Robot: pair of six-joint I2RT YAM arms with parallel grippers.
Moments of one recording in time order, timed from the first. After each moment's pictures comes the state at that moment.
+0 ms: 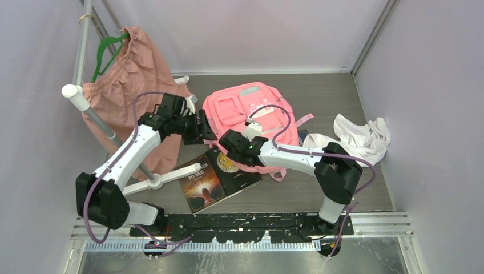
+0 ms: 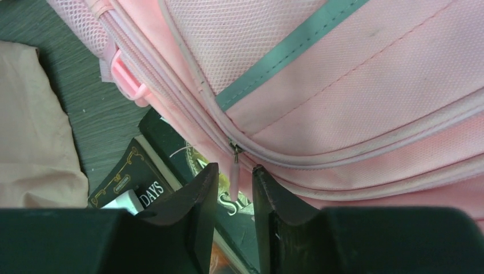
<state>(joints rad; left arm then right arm) -0.33 1.32 1.14 -0.71 0.41 -0.53 1.00 1.72 1.19 -0.47 0.49 1.26</state>
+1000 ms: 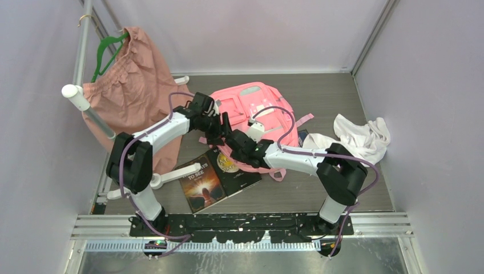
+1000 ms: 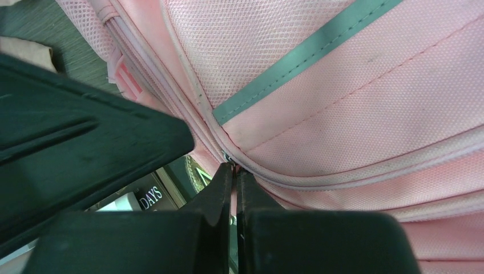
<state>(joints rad) -0.45 1.72 1.24 -0.54 0.46 -0.63 0.96 1.68 1.07 -0.30 0.45 1.19</state>
